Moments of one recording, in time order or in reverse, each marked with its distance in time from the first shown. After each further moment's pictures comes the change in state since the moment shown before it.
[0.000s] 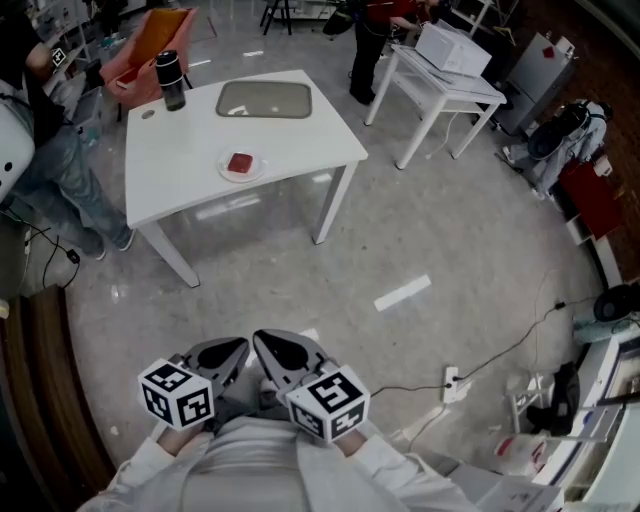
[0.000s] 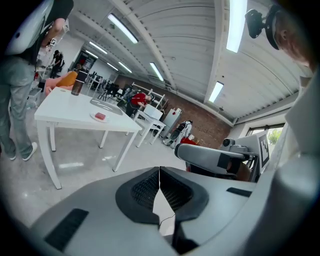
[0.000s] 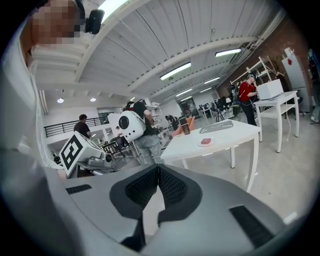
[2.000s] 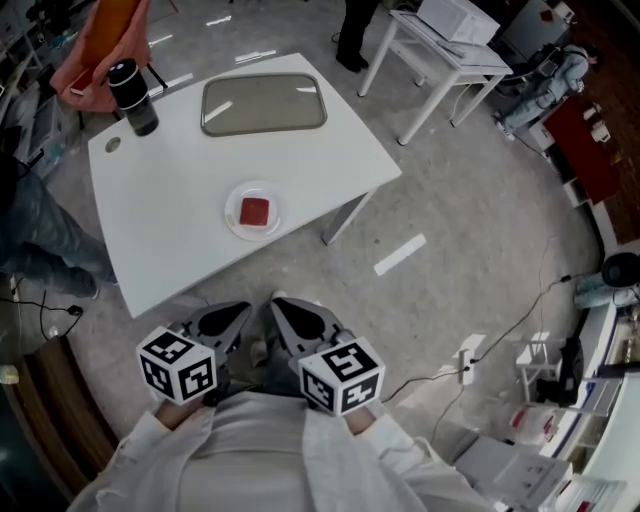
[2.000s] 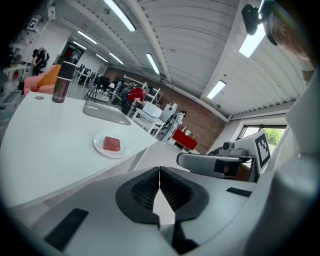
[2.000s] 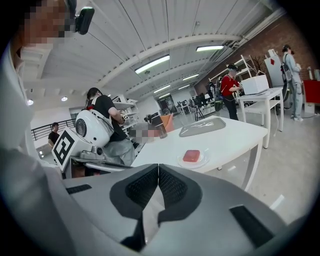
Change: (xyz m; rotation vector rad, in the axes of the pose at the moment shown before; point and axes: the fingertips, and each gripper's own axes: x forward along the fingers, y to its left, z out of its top) left arm 0.094 0.232 0.200 0.054 0.096 -0.100; right arm 0.244 -0.155 0.104 0.127 0.041 -0.238
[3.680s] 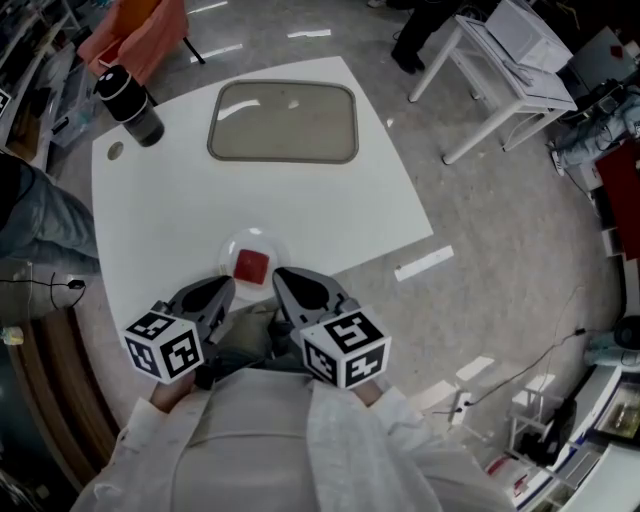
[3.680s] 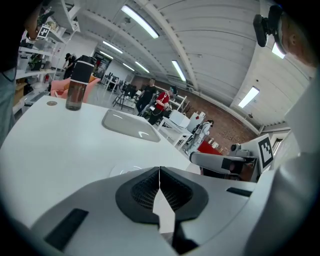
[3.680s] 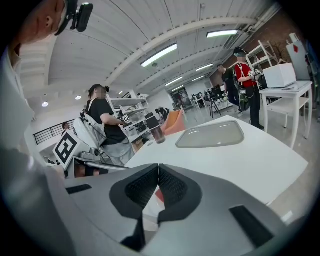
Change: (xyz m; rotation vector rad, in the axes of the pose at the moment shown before) left arm 0.091 0.128 0.116 -0.158 -0.095 0.266; right arm 0.130 -0.127 0.106 -0.056 0.088 0.181
